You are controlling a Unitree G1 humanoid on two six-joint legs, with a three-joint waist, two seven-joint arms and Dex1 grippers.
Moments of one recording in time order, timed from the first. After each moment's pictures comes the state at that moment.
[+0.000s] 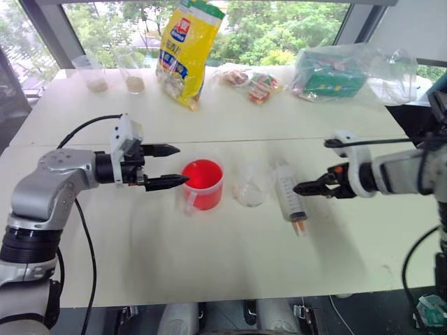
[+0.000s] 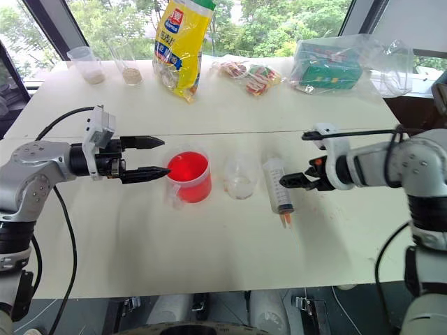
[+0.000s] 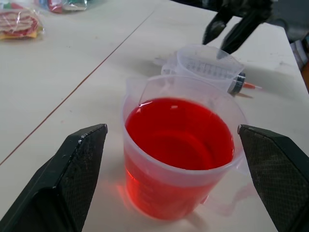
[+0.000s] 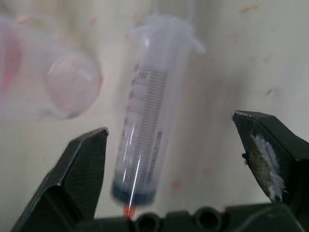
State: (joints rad) left arm -0.47 0.81 0.06 -0.13 -0.60 0.61 -1.14; right arm -0.76 -0.89 0.06 -0.02 1.08 1.61 0.13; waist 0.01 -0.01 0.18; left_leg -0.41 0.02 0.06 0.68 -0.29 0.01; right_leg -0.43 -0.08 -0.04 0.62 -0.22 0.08
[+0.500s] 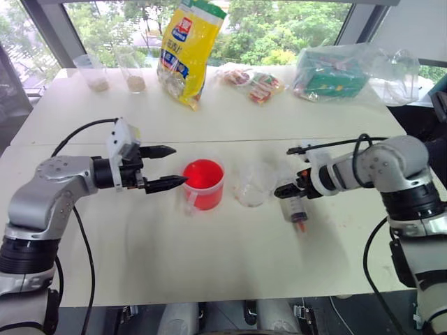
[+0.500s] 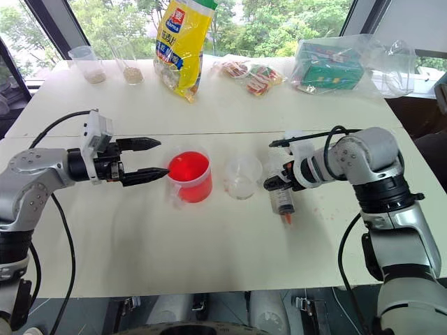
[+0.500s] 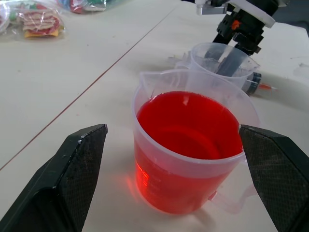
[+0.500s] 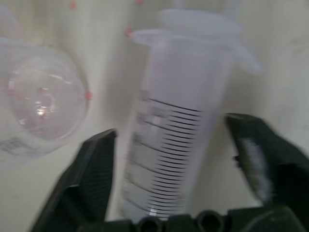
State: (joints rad) left arm -0.41 0.80 0.10 -0.20 -0.60 0.61 -1.06; right arm -0.84 -0.74 0.22 0.02 0.88 1.61 0.17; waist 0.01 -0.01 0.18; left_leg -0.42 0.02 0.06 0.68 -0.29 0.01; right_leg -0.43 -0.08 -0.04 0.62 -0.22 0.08
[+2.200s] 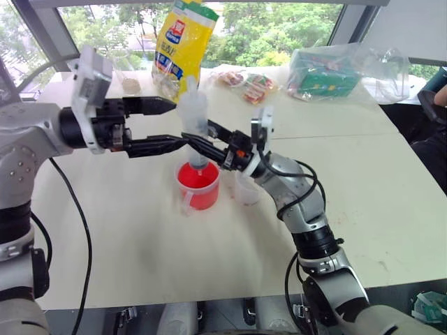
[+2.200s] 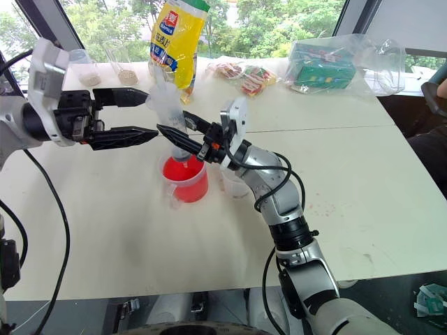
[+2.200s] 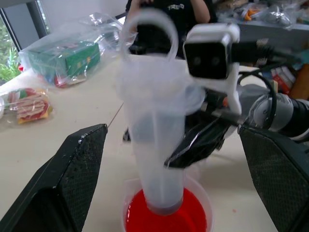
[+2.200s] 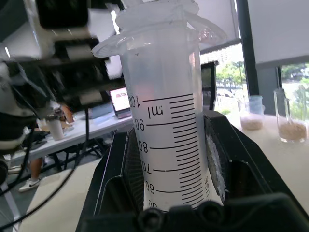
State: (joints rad) left arm -0.71 0.90 0.18 -0.25 -0.84 0.85 -1.08; right arm -0.58 -0.08 0.18 0.00 0.45 0.18 0.77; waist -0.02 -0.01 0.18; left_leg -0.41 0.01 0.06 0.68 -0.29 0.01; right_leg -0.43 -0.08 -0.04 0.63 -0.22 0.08
